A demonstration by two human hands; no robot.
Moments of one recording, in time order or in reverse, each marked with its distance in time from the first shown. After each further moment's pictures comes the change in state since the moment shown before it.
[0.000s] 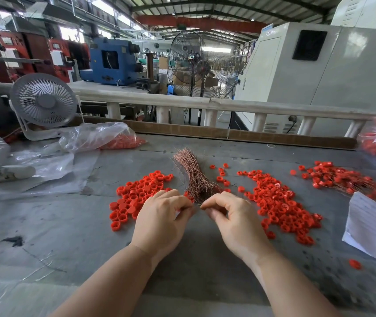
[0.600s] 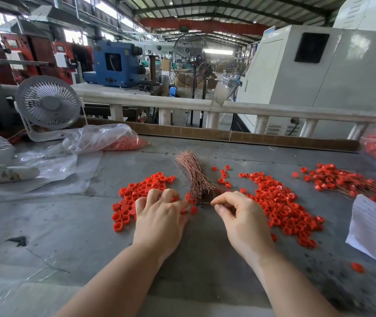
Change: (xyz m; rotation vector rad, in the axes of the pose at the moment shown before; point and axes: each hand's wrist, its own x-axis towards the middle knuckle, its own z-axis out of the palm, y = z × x) left_hand 0.000 -0.013 0.010 0.468 -0.191 -0.155; right_hand 0.001 0.004 -0.002 -0.049 0.116 0.062
